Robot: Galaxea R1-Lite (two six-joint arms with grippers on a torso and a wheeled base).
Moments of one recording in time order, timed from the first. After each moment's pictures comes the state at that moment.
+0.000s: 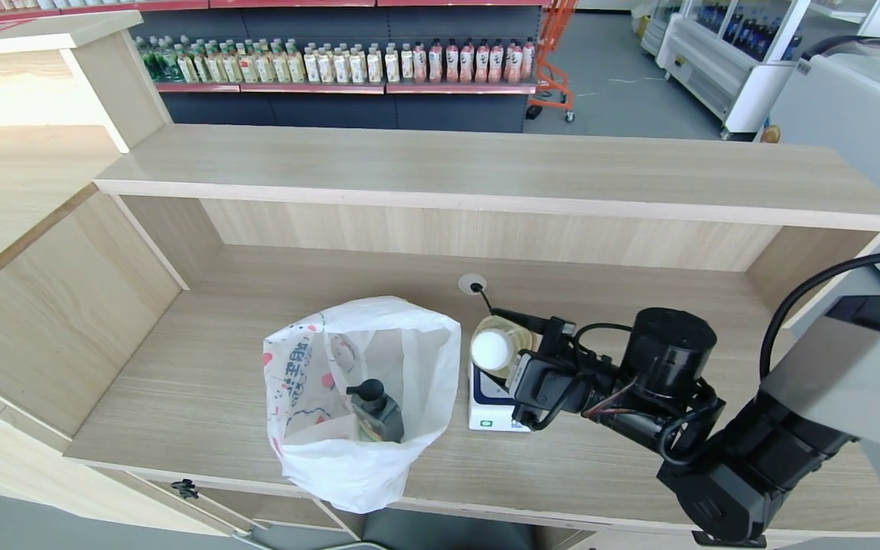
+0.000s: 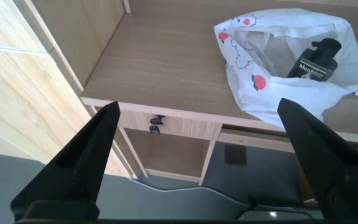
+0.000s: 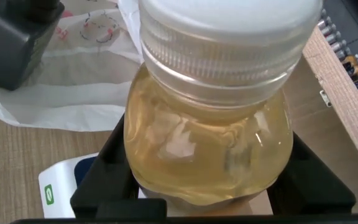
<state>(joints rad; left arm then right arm) 0.00 0.00 0.00 0.00 0.05 -0.01 0.58 2.09 -0.67 -1.48 0.31 -1.04</state>
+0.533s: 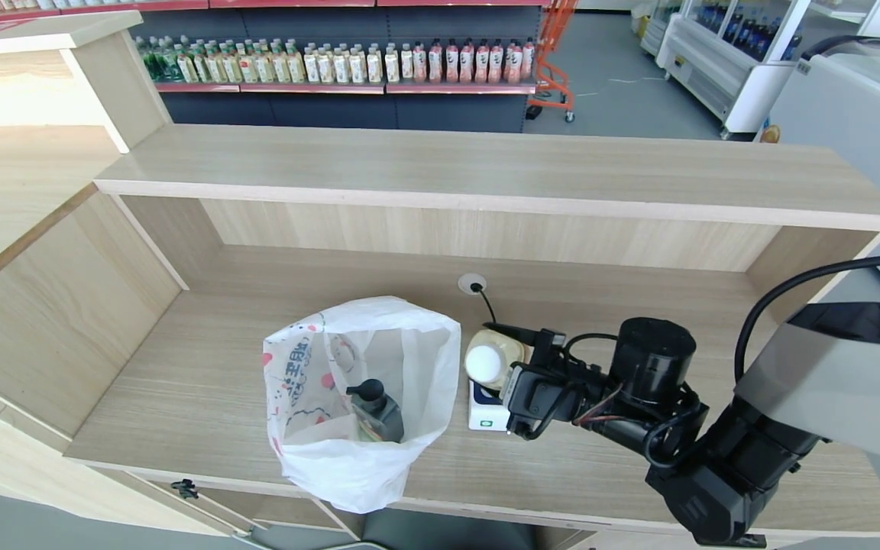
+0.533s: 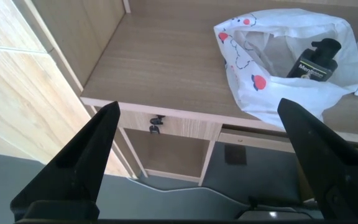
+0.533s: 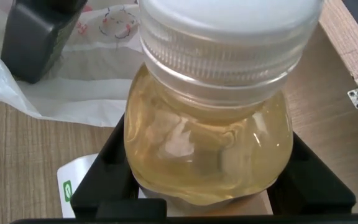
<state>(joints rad) 0.00 0.00 0.00 0.00 0.05 -0.01 0.58 2.15 -0.69 -1.48 0.34 -1.04</state>
